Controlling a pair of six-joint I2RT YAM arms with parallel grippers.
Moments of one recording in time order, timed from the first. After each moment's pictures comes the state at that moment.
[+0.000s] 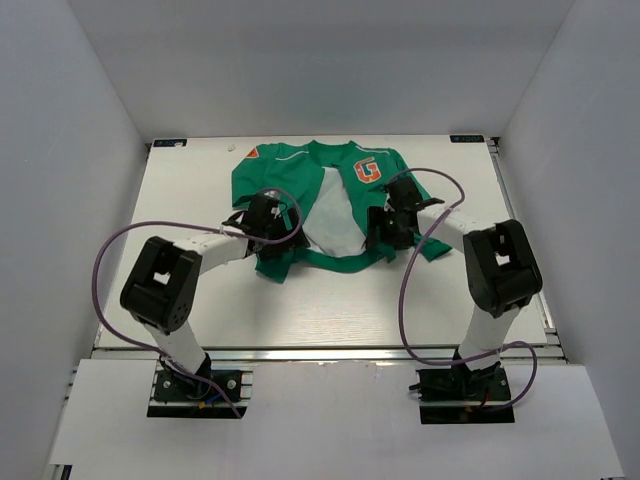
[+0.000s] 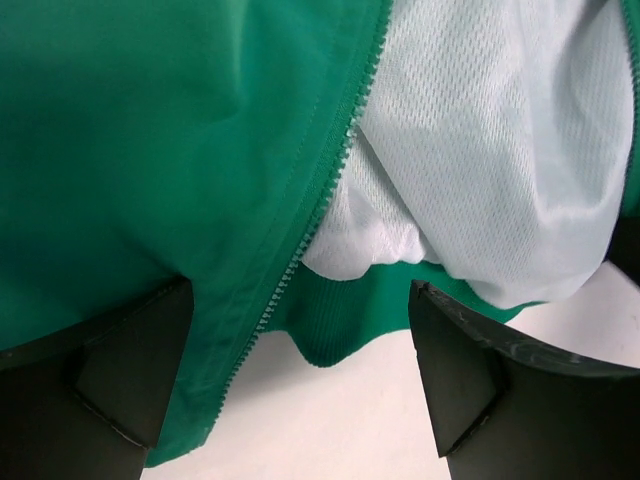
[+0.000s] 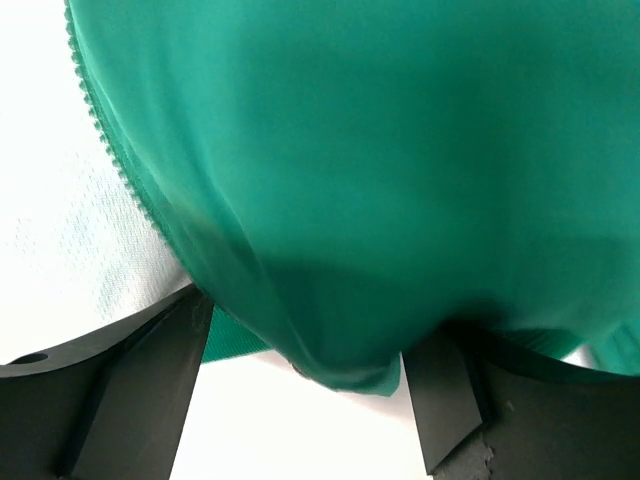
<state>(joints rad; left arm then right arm) -0.44 1.70 0.94 -0.12 0.11 -0.68 0.41 1.81 1.13 -0.40 -0.12 0.30</state>
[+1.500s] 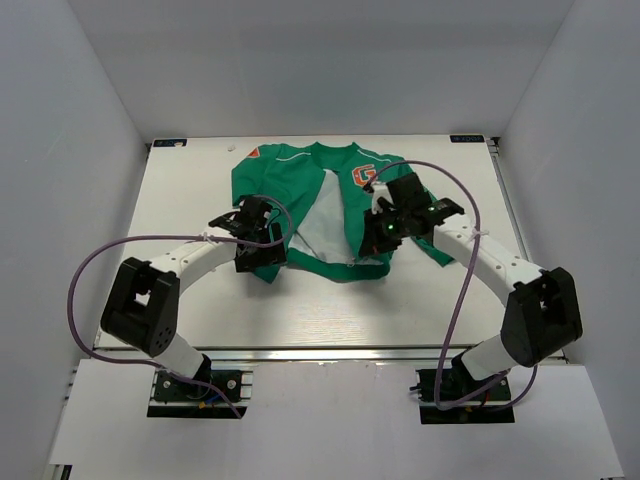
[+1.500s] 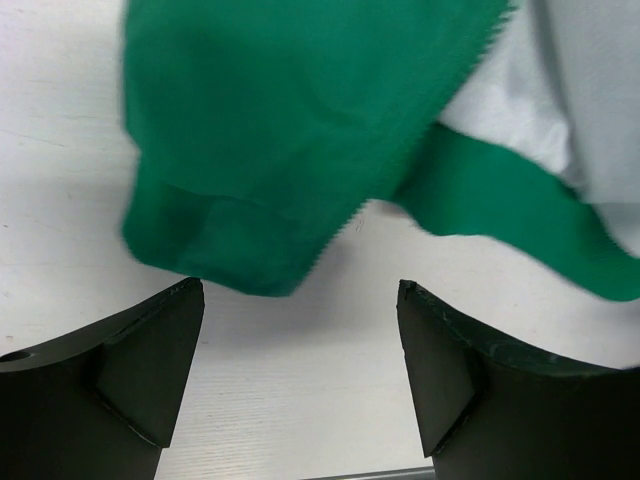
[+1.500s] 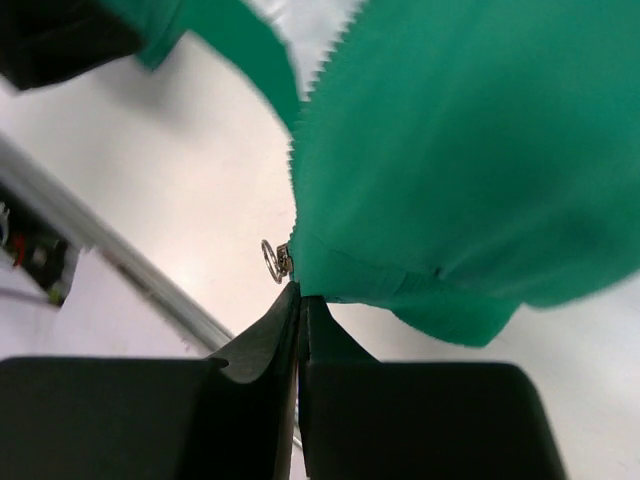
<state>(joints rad) -0.45 1.56 0.98 -0.56 -0.08 -0.57 0.48 1.48 1.17 -0.63 -0.41 0.19</state>
